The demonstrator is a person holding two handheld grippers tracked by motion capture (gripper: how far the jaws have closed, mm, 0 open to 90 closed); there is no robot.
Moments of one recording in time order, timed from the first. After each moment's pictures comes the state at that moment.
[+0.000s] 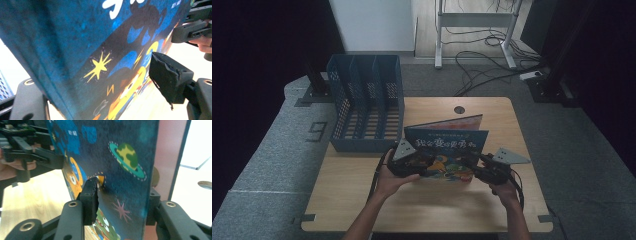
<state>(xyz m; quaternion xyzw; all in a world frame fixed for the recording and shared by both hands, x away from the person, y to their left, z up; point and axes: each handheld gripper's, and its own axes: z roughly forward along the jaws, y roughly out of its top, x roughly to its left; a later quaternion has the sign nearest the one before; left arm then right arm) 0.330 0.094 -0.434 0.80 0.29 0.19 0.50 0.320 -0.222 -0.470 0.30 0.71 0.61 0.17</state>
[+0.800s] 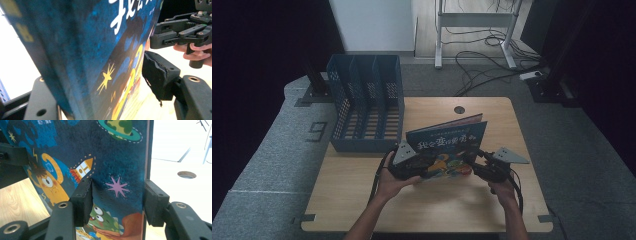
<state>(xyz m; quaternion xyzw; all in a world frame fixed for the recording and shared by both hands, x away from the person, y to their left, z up) 0.321 0.092 -0.432 0.78 0.28 0.20 0.52 0.329 -0.225 -0.485 0.36 0.69 0.60 0.20</state>
